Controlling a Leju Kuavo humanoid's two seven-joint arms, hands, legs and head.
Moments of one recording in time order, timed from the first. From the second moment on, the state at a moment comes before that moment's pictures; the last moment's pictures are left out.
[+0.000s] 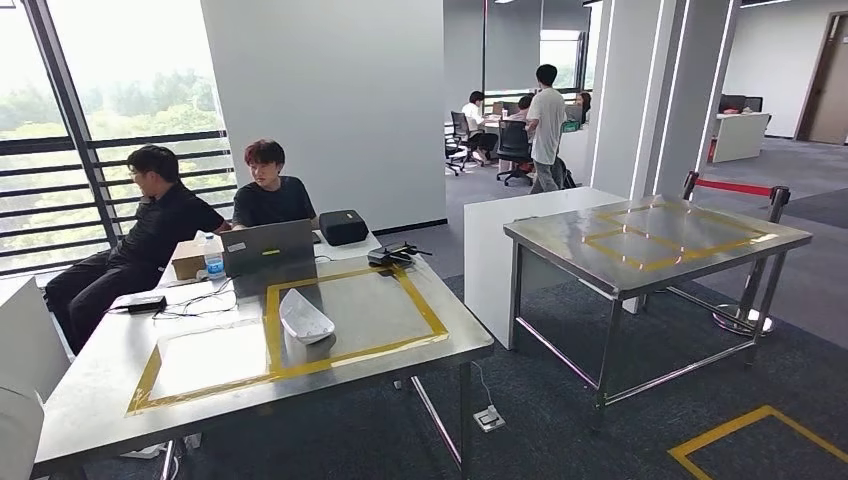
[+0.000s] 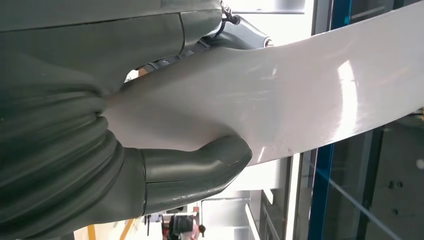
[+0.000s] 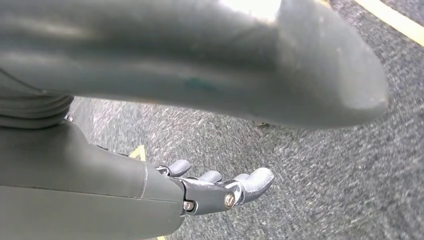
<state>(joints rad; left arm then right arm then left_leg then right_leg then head) -0.10 0.12 0.39 -1.78 0.31 -0.05 -0.58 -0.02 0.11 -0.61 -0.16 0.45 0.25 0.13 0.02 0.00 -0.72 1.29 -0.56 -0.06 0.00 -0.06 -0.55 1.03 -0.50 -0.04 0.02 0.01</state>
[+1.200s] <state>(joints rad) -0.10 0.14 0.39 -1.80 0.31 0.02 -0.57 -0.03 0.10 -0.62 -0.16 0.45 0.20 0.08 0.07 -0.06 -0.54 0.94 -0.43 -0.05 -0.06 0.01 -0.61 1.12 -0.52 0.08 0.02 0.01</state>
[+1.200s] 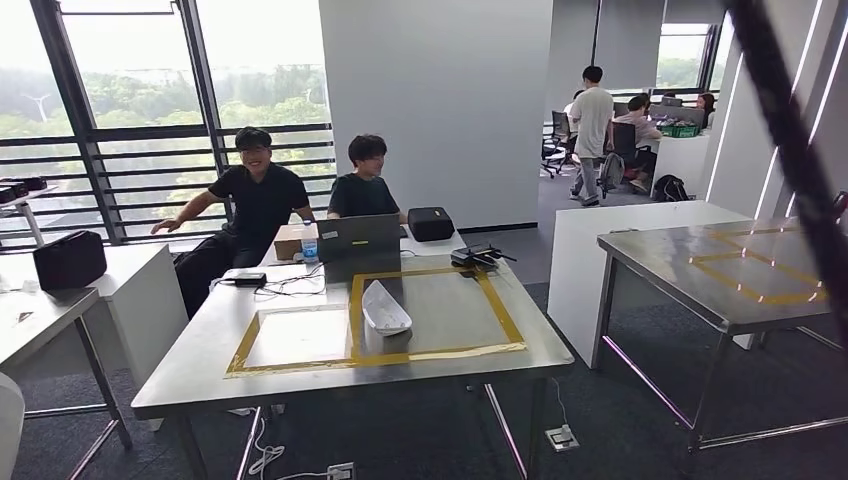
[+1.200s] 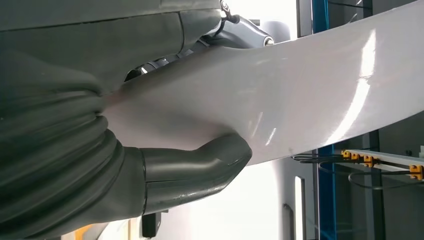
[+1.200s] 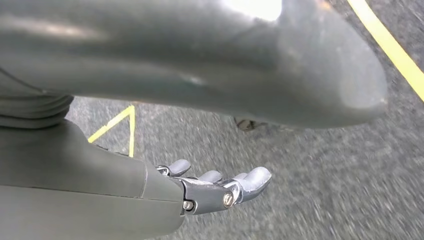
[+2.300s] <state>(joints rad) -0.05 0.13 0.39 -1.83 0.31 0.02 -0.58 -0.02 0.10 -0.63 -0.16 0.46 0.20 0.09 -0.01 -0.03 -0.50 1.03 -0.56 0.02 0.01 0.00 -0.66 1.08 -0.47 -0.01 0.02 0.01</state>
